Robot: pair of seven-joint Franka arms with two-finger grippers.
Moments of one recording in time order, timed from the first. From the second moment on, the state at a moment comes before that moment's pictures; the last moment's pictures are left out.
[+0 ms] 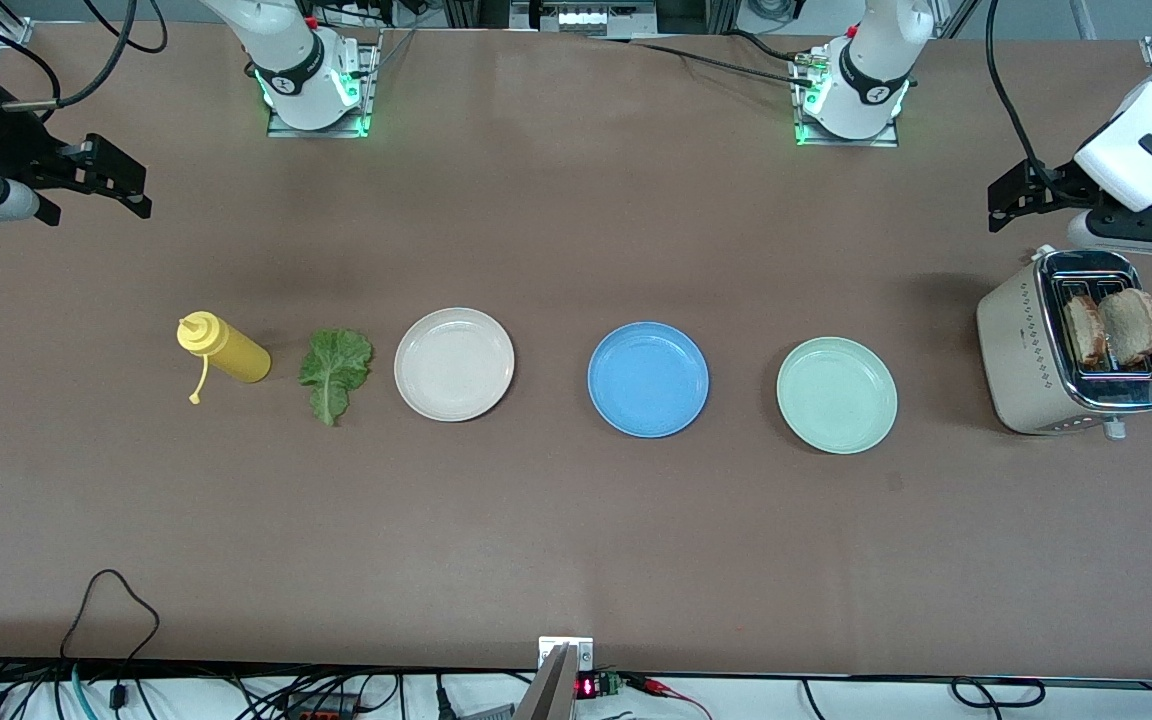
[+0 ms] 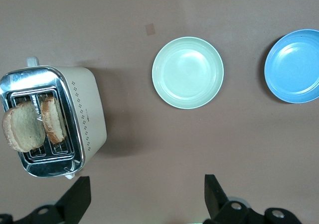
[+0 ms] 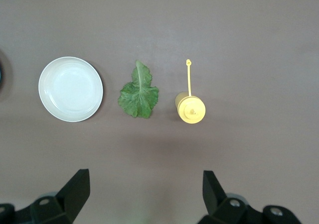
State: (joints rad) left arm -0.01 -0.07 -0.06 -1.70 0.04 1.56 0.04; right arm 0.00 -0.06 0.08 -1.62 0.01 1.56 -0.01
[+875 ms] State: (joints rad) left arm -0.01 -0.03 -0.05 -1.69 0.04 1.44 0.04; right arm 0.00 -0.06 0.08 -1.62 0.01 1.56 -0.01
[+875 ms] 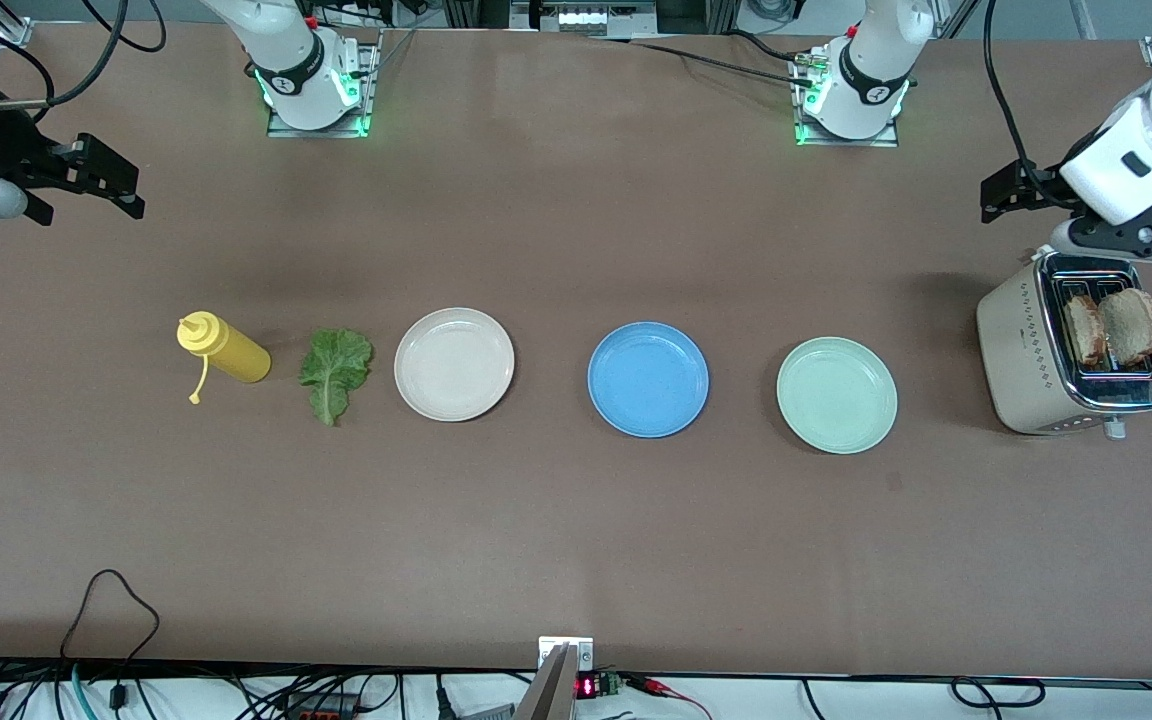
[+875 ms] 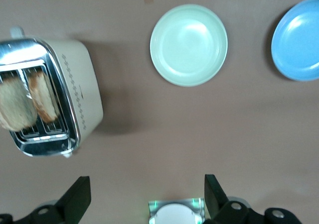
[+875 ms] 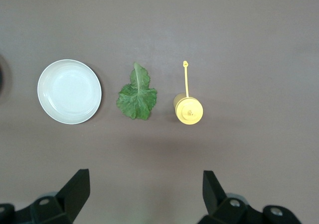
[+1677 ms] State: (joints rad) left arm 0.07 0.11 -0.03 -1.63 0.24 1.54 0.08; right arm 0.00 -0.06 0.07 -1.62 0.01 1.56 -0.01
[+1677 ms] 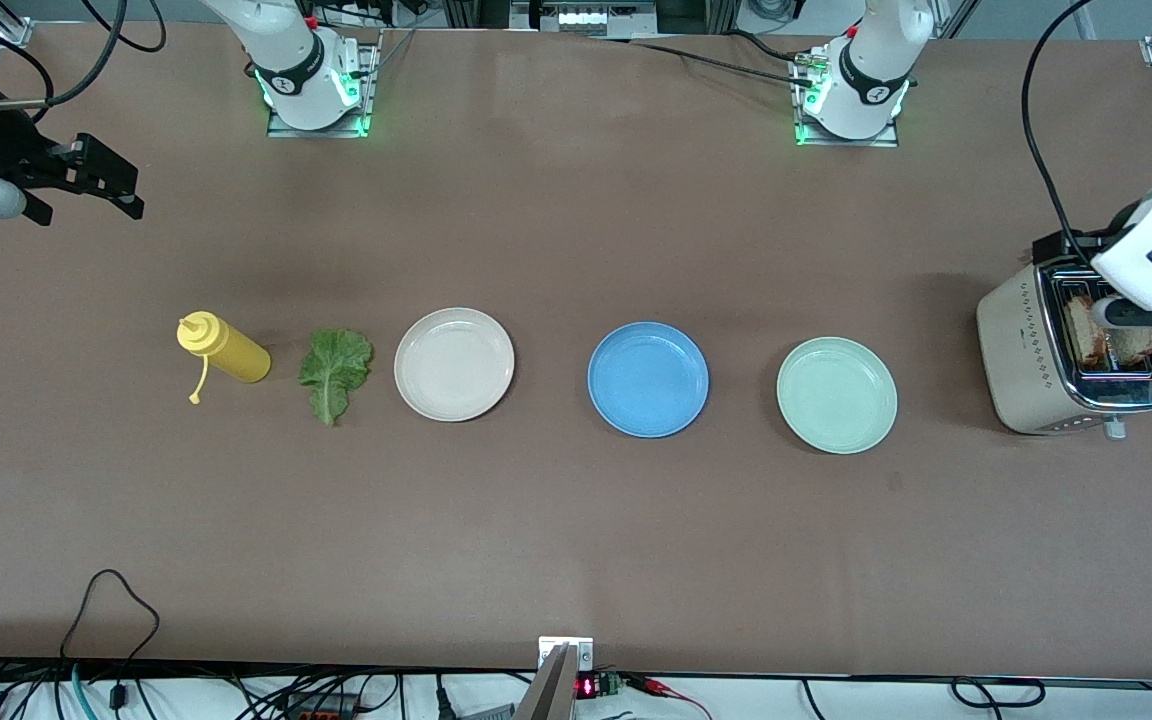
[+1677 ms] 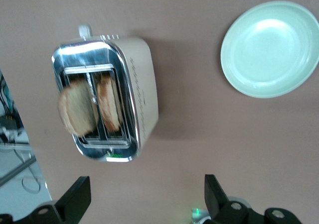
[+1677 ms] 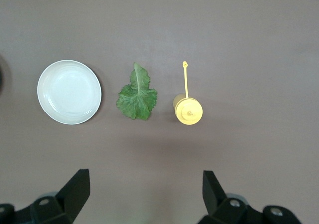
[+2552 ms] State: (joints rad) left arm 0.26 0.01 -0.03 -2.14 0.24 2.24 0.22; right arm 0.00 -0.06 0.07 -1.62 0.01 1.56 -0.01
